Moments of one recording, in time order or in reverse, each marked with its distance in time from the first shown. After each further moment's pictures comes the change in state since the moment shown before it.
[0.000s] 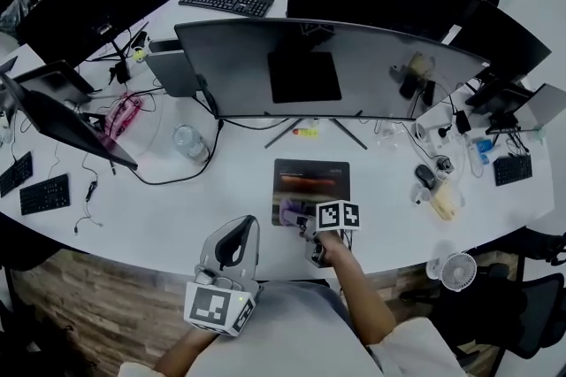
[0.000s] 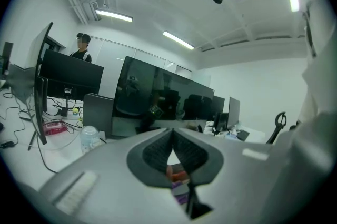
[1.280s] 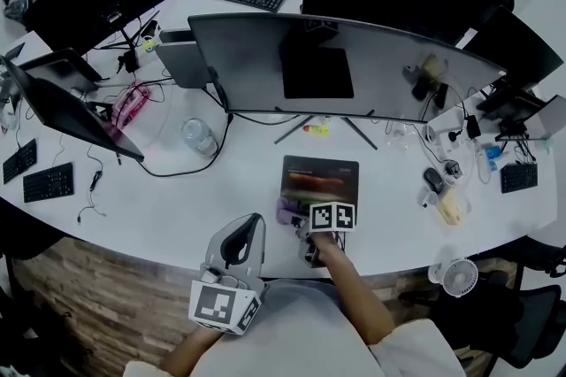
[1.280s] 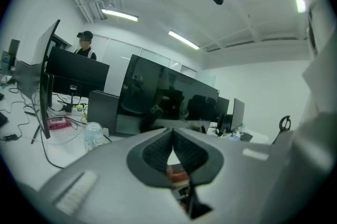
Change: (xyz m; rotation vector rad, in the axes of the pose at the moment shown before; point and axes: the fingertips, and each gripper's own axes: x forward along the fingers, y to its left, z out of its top) left arm 0.003 0.009 -0.005 -0.039 0.002 0.043; right arm 0.030 0.009 -0.009 -0.031 0.024 -0.010
